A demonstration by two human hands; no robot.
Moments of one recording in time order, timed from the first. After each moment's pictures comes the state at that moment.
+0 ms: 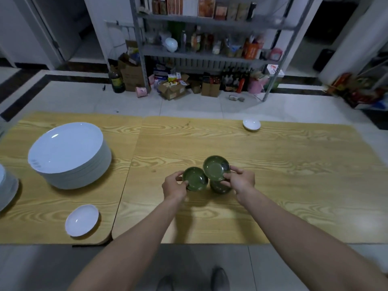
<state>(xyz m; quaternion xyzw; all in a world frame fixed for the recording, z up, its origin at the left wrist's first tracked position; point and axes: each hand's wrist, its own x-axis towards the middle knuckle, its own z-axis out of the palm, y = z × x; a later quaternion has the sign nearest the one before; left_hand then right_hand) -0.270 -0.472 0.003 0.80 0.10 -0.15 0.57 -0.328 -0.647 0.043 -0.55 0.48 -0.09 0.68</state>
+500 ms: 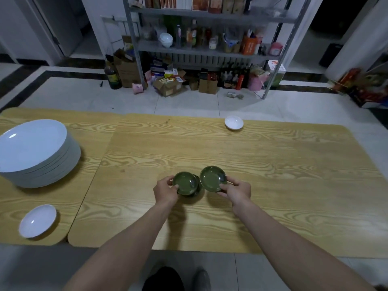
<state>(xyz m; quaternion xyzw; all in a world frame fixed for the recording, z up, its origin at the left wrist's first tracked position) -0.295 -0.577 -0.025 0.85 0.12 -0.13 0.50 -0.371 -0.763 0.007 -0.55 0.48 -0.06 0.68</state>
